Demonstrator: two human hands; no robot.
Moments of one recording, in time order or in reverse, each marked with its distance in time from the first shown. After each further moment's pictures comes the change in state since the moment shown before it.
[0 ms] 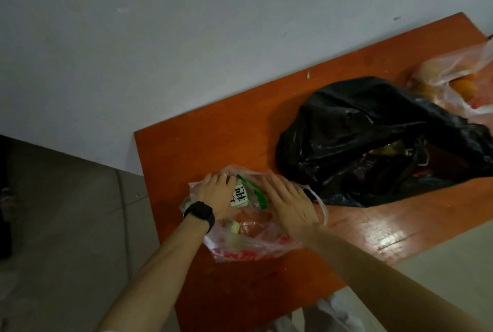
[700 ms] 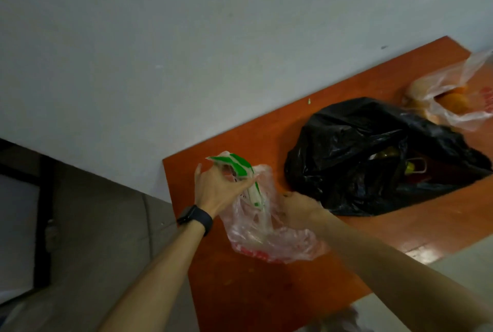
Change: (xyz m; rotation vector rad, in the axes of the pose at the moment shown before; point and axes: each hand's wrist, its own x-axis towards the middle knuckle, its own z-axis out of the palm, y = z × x) left_hand -0.057 -0.005 -0.112 -0.737 0.501 -0.318; right_hand 0.016 -0.010 -0.068 0.029 -0.407 -0.010
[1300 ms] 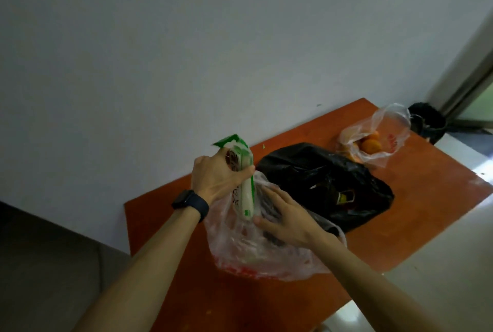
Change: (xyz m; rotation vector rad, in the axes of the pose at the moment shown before) left_hand 0.020 0.157 -0.042 0.080 0.073 0.244; right_hand -0.131 0.047 -0.069 0.482 0.523 -0.022
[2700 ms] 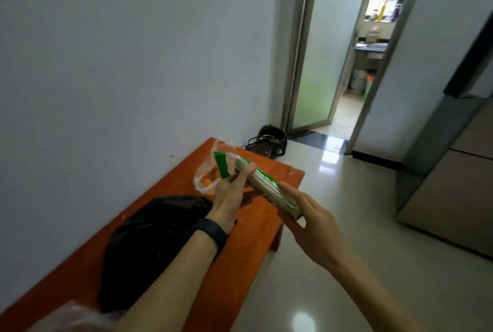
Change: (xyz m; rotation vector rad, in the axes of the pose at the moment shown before) left_hand -0.078 0.353 0.106 -1.196 -0.578 -0.017; right_hand -0.299 0.117 -0.152 -0.143 0.916 0.210
